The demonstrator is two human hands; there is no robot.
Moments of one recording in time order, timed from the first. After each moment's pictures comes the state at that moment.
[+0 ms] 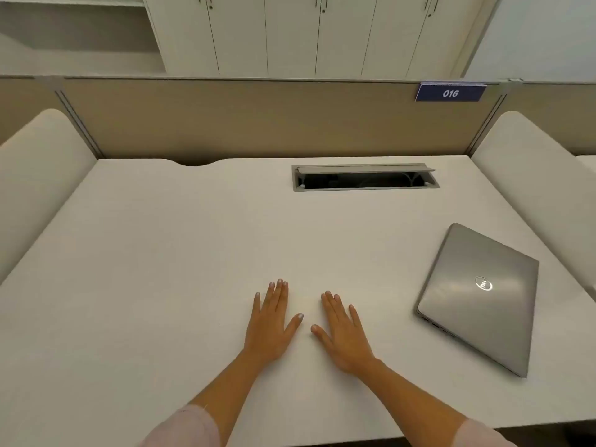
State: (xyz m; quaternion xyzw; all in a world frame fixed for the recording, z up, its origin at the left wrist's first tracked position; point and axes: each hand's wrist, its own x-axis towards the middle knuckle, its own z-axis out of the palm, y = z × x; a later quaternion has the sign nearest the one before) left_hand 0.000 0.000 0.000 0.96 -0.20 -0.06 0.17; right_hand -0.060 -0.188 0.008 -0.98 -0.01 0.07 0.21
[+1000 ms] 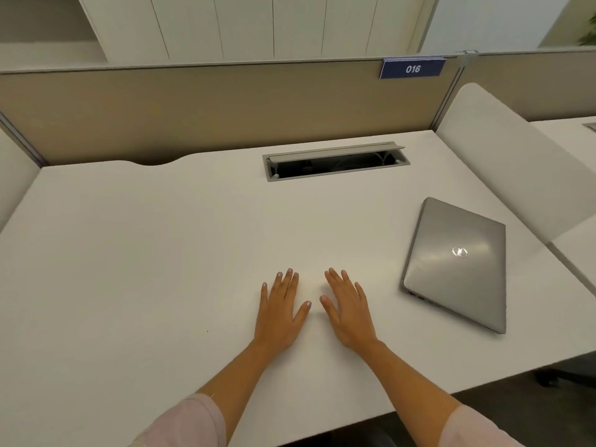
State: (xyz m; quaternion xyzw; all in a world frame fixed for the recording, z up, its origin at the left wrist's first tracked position) left_hand 0.005 -0.028 0.007 0.94 -0.26 -0.05 0.23; right_hand -0.060 -0.199 0.019 -0.95 0.08 -0.06 0.28
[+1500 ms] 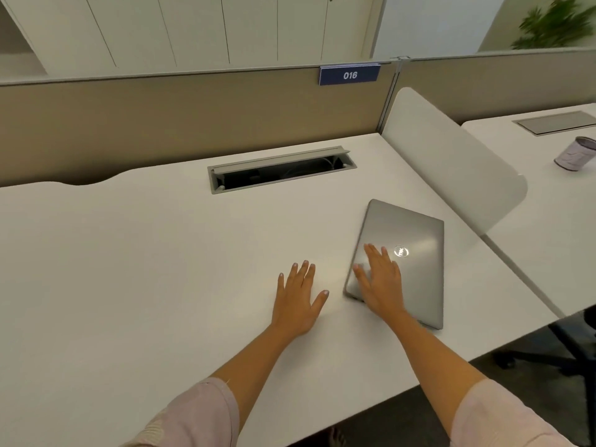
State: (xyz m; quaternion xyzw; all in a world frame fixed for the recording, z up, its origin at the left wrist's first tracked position) left_hand -0.007 -0.181 0.036 0.91 -0.33 -0.11 0.25; right_hand -0.075 -0.374 0.056 -0.93 0.25 -0.13 0.24
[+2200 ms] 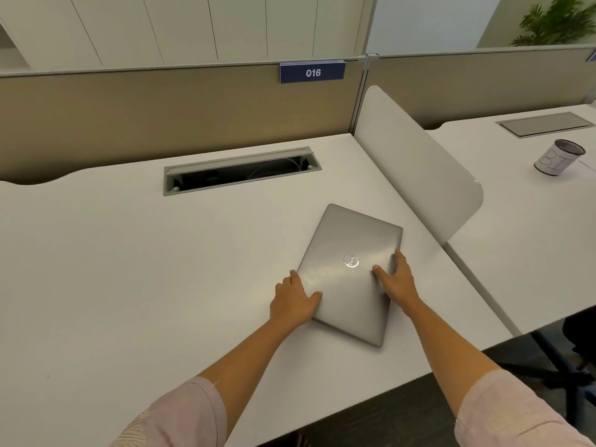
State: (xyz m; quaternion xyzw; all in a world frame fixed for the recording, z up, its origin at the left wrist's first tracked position) left_hand -0.040 -0.323 0.063 0.92 -0.15 -0.25 0.27; right_hand -0.112 -0.548 0.063 -0.78 0.40 -0.09 0.48
